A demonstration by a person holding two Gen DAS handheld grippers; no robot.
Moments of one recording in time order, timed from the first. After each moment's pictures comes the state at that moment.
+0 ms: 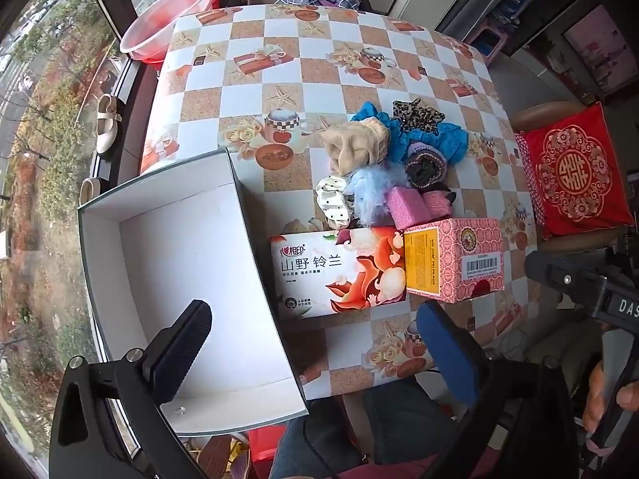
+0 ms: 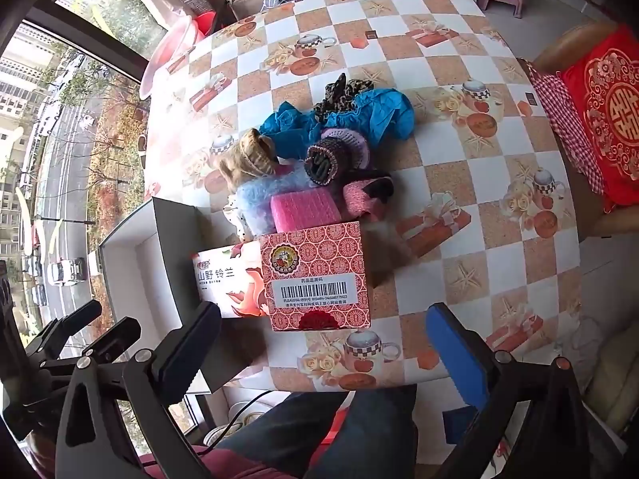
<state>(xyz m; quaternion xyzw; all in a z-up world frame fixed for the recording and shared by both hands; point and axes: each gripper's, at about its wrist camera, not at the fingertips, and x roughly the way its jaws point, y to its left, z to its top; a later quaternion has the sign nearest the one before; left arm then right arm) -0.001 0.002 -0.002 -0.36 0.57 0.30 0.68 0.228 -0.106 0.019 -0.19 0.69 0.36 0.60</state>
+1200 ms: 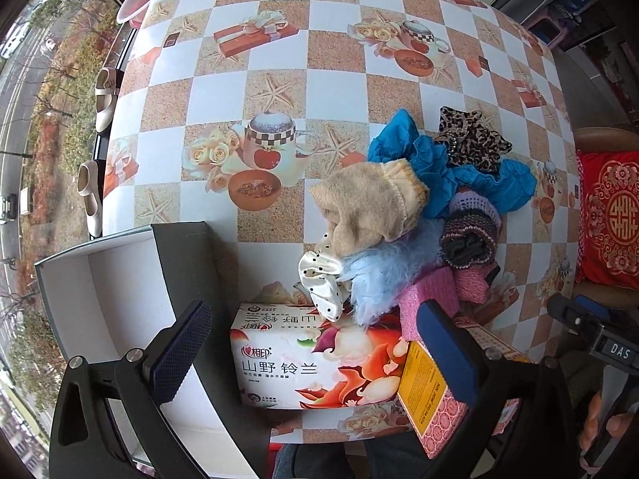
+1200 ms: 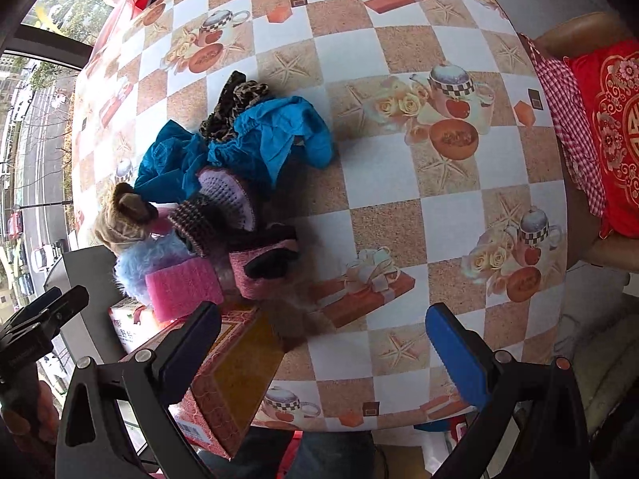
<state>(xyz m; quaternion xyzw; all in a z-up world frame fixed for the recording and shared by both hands) 0.103 0.072 -0.085 -0.38 0.63 0.34 0.59 0.346 -0.072 -0.107 -0.24 0.74 0.32 0.54</state>
